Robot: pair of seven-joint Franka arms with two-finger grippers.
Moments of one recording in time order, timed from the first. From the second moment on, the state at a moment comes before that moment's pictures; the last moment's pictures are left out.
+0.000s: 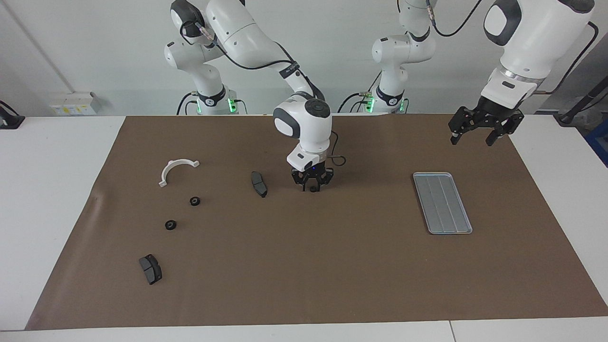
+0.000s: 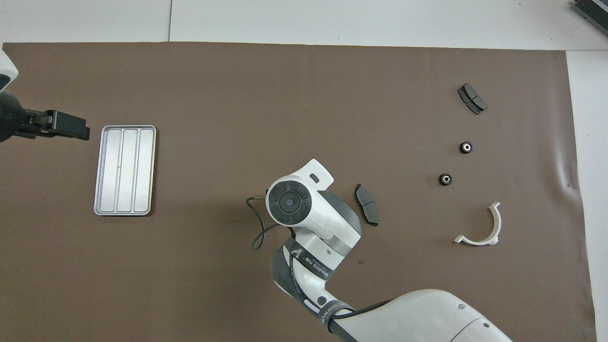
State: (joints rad) left arm 0.04 0.03 -0.11 -1.58 -0.03 1.69 0.04; right arm 0.54 0.47 0.17 -1.82 -0.24 2.35 0.90
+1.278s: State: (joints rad) left arm 0.04 0.03 -0.11 -1.58 -0.03 1.69 0.04; right arm 0.31 0.26 0.16 -1.79 -0.14 2.12 0.65
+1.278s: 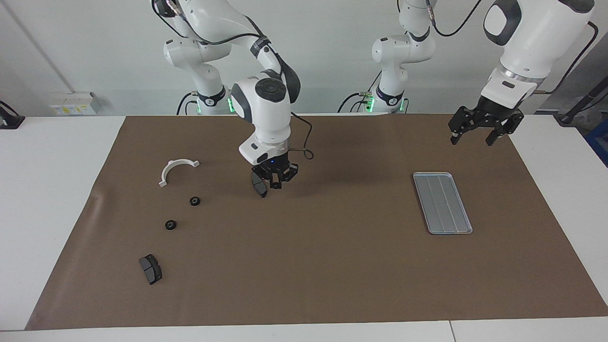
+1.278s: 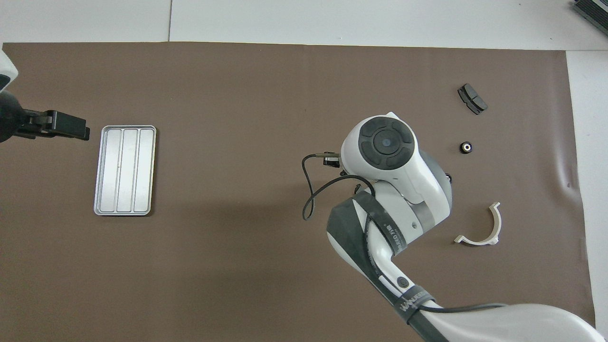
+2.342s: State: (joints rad) left arm 0.04 0.03 -0.11 -1.58 -0.03 1.69 0.04; right arm -0.08 0.38 0.16 -1.91 -0.14 2.40 0.23
